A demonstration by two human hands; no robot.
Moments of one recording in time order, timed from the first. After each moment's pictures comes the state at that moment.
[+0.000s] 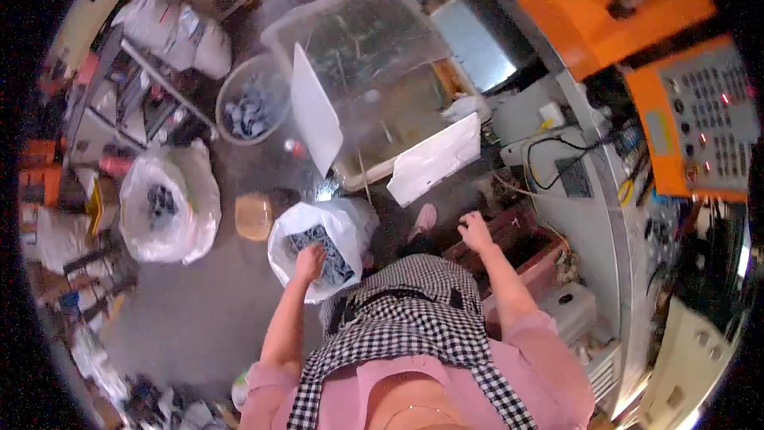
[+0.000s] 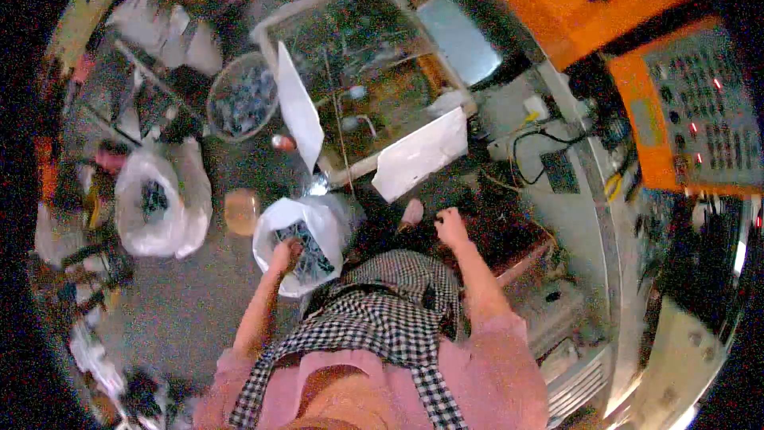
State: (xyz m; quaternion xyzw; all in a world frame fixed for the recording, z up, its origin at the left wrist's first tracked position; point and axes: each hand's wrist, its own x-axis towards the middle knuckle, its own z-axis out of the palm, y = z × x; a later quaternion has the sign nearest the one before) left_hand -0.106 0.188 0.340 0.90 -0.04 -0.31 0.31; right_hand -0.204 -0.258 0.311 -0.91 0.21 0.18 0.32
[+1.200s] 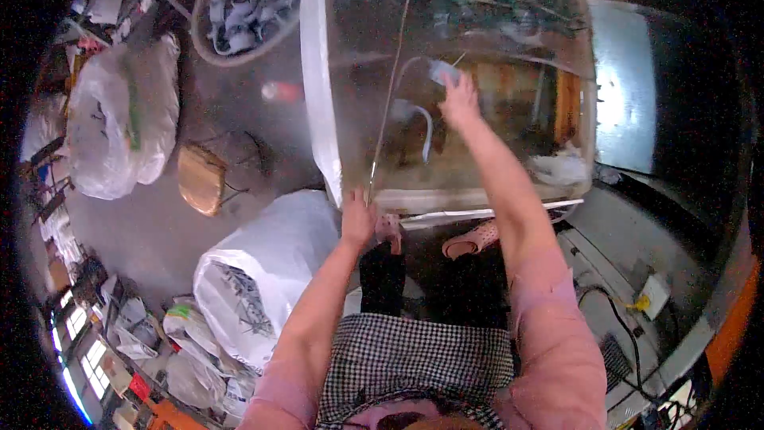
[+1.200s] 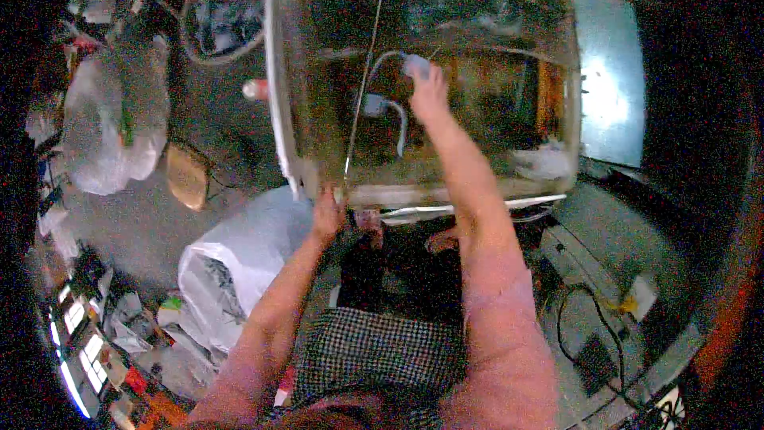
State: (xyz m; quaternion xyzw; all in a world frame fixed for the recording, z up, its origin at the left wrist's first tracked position) left_hand 0.092 0.013 -0.050 0.92 0.16 -0.21 0.29; right_hand 0.329 -0.200 -0.110 -0.98 -0.07 0.13 0.13
